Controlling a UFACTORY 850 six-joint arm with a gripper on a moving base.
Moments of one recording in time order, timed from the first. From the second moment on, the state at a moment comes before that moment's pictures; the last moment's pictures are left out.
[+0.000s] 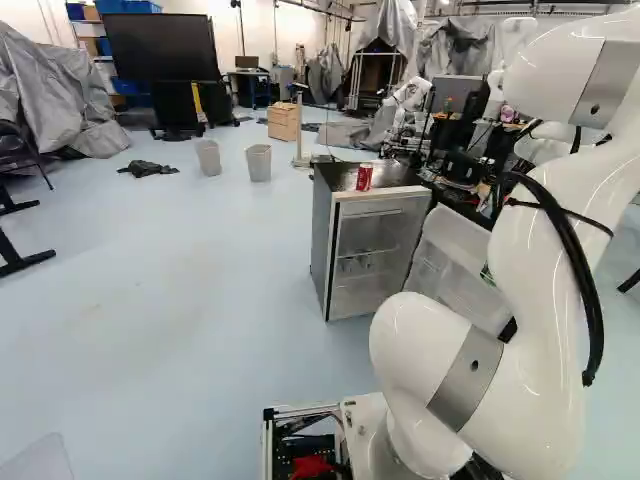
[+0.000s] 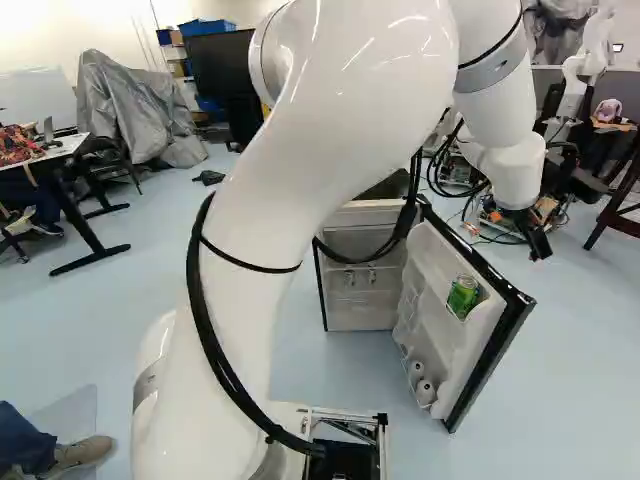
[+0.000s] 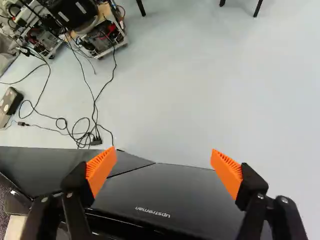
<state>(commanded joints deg) -53.3 -33.4 -80.3 18.1 -11.1 3.1</state>
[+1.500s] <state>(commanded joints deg) -53.8 -28.7 -73.7 18.1 -28.7 3.1</state>
